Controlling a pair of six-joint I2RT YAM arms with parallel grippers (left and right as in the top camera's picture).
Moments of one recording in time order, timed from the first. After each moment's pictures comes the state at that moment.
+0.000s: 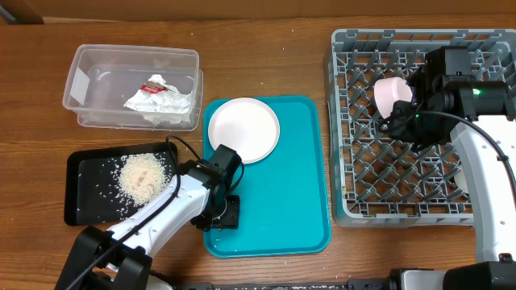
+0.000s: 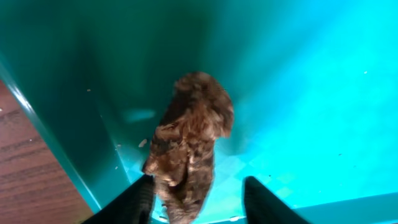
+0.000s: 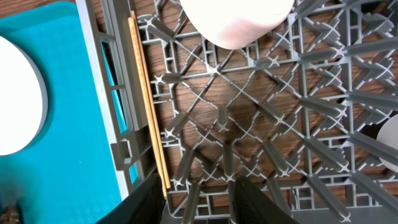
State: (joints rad) left arm -0.50 1.51 0.77 -0.89 0.17 -0.46; right arm -0.01 1.52 1.49 -1.28 -0.07 0.17
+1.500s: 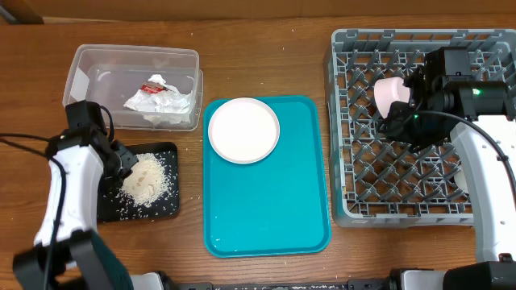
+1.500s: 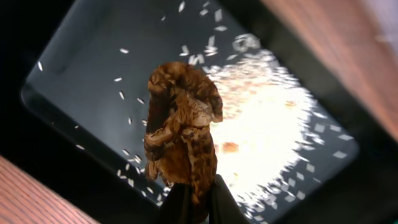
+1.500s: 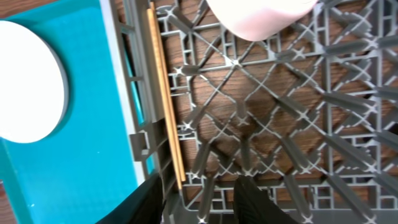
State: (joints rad) left arm 0.32 1.55 1.07 -0.94 -0.12 -0.51; right arm -0.01 1.52 1.49 -1.29 -0.14 0.17
